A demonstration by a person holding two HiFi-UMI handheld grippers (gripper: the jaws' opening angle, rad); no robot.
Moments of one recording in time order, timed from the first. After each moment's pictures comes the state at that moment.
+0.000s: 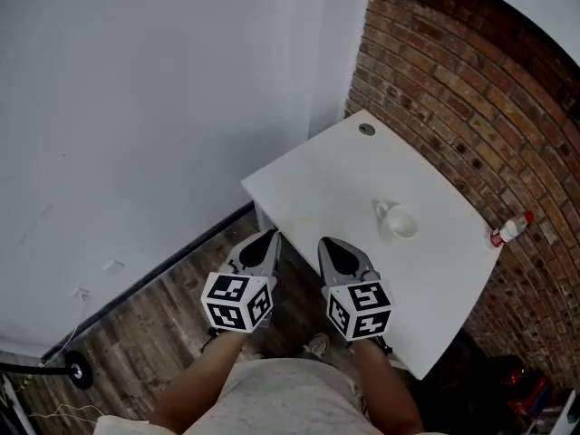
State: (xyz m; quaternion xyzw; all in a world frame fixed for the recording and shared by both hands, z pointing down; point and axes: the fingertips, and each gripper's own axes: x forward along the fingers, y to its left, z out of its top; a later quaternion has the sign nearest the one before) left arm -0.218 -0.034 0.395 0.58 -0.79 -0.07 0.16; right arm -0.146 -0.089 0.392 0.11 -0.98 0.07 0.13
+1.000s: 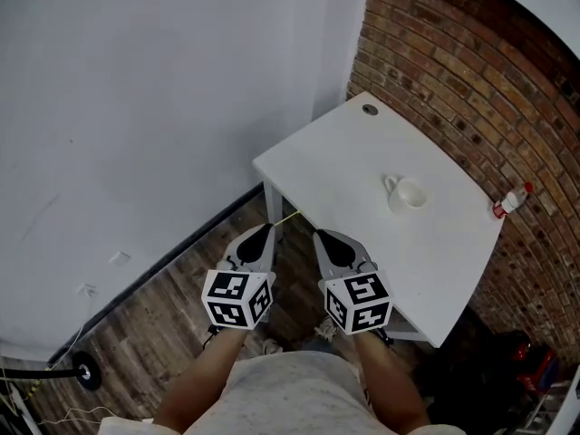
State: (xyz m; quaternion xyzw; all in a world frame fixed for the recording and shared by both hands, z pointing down) left arm -0.219 0.042 0.406 0.58 -0.79 -0.05 0.16; right arm -0.150 -0.007 0.399 0.11 -0.98 0.06 0.14
